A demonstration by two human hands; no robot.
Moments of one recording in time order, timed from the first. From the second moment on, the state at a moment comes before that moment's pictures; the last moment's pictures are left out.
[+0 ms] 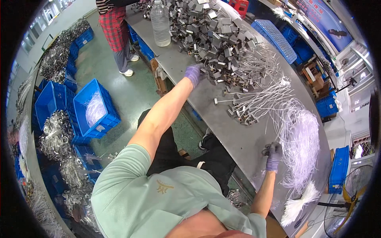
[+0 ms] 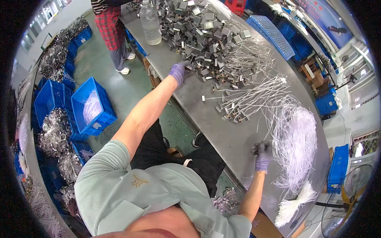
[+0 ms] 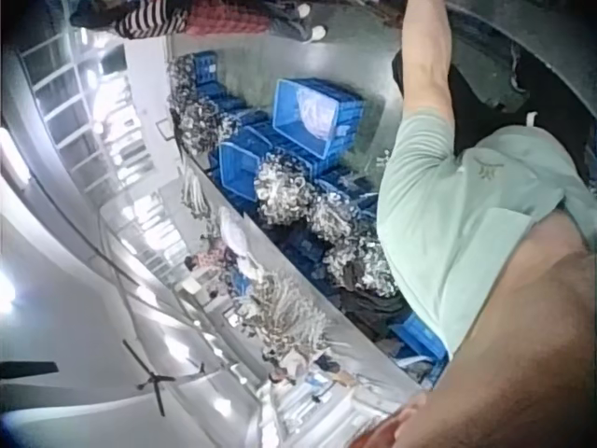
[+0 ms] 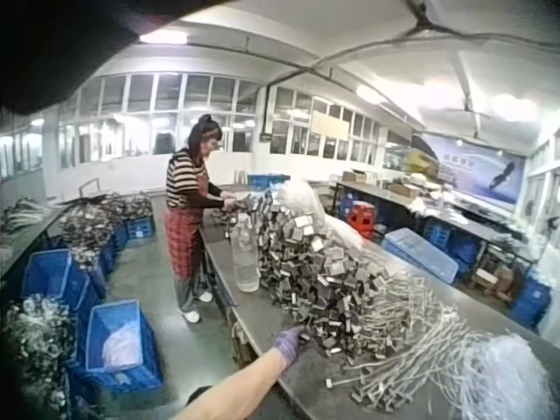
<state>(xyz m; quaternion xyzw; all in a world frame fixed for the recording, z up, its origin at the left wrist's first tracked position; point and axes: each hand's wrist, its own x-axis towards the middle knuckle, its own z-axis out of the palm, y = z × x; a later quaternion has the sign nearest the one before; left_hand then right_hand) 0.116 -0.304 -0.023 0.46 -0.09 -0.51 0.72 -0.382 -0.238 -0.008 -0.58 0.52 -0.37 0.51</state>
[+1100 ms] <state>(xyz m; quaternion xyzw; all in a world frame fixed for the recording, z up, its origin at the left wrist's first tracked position) 0.115 0.182 -0.050 0.84 -0.15 -0.28 0.45 0.019 -0.260 -0.019 -0.32 0.26 -0.37 0.83</state>
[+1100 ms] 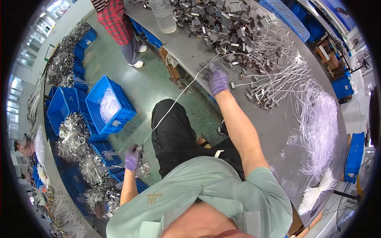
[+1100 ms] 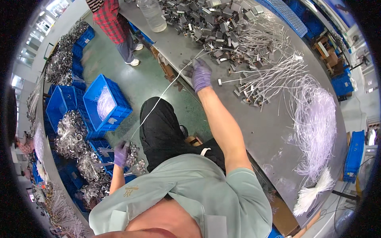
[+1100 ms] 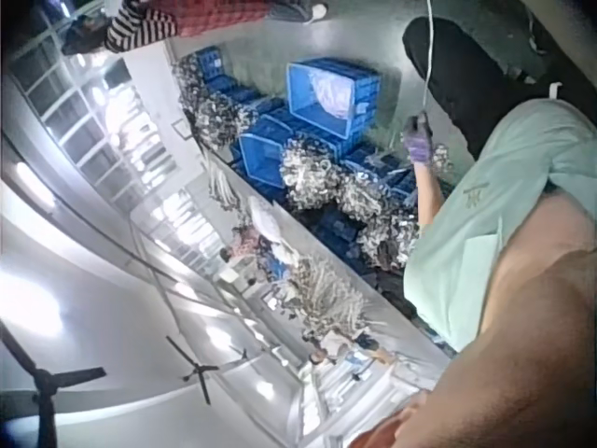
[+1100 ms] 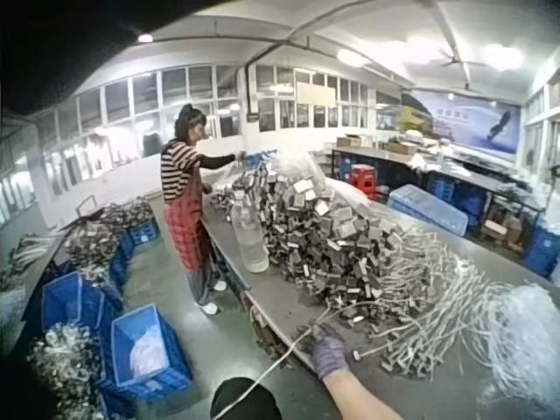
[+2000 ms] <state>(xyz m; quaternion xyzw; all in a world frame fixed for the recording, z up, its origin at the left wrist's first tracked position) 0.092 0.109 -0.016 0.87 -0.21 -0.21 0.40 -0.060 -0.227 0.056 -0.54 0.21 -0.28 0.77</state>
